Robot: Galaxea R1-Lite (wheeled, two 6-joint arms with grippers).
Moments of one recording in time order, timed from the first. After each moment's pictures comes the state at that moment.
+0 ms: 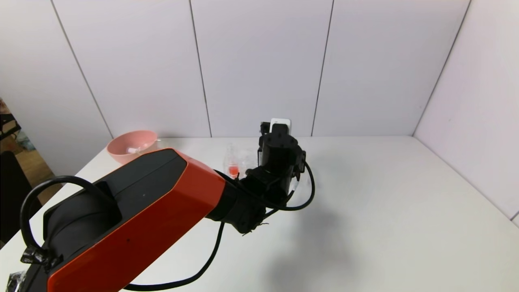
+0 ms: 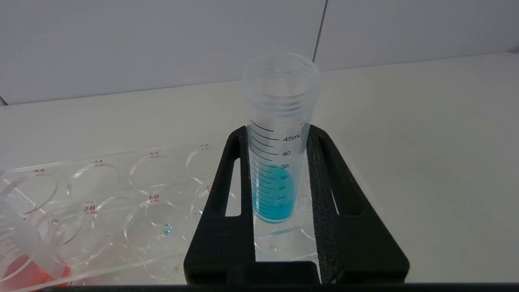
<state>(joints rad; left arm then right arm) -0.80 2.35 -1.48 -0.85 0.53 -0.12 0.00 0.00 0.00 0.00 -0.04 0.10</state>
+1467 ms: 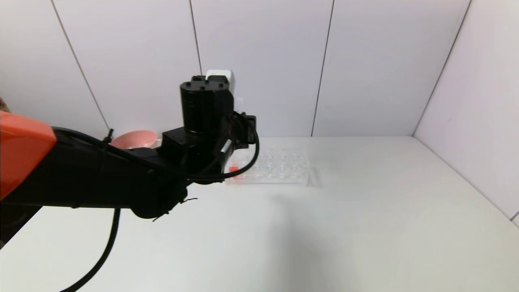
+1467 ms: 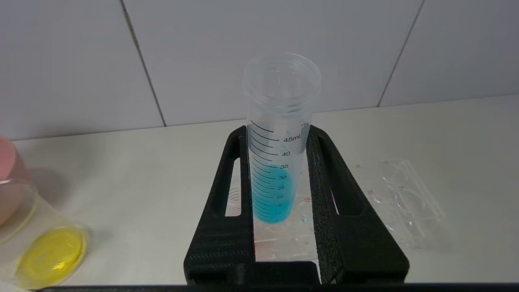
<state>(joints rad) -0.69 1.87 -1.15 -0.69 0.54 -0.08 0.00 0.00 0.00 0.00 -0.04 0.10</state>
